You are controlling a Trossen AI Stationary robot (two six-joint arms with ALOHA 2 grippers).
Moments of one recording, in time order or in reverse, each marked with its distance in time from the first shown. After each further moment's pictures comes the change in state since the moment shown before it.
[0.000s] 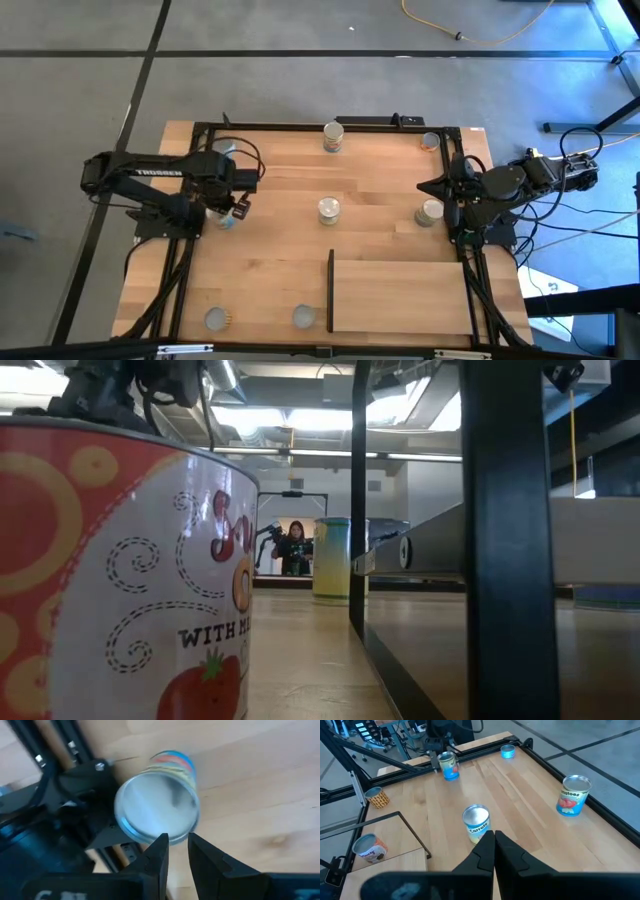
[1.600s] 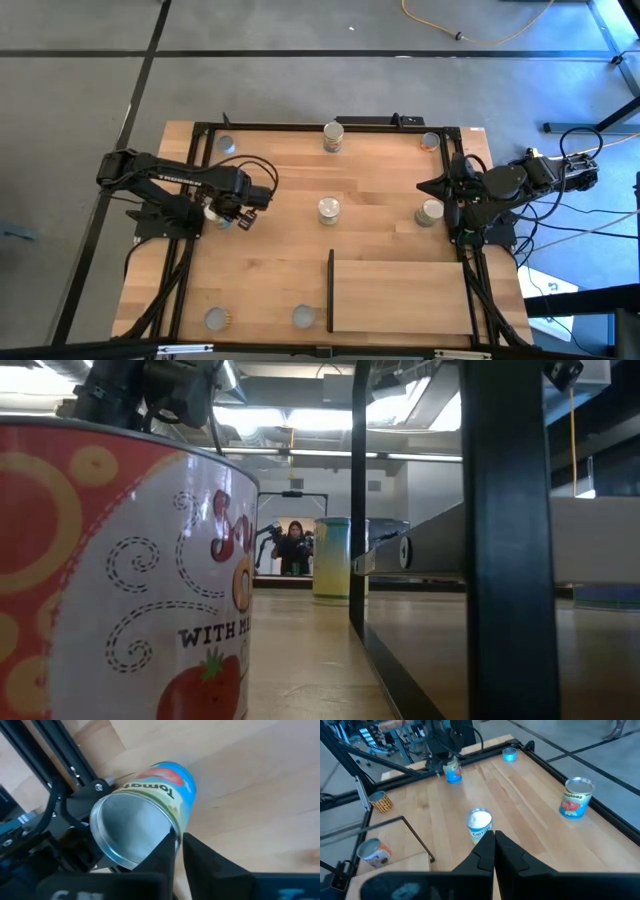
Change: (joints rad) left arm -0.115 0.164 -0.009 0.034 -0.086 0.030; right arm 0.000 0.000 0.000 0.030 -0.004 0.006
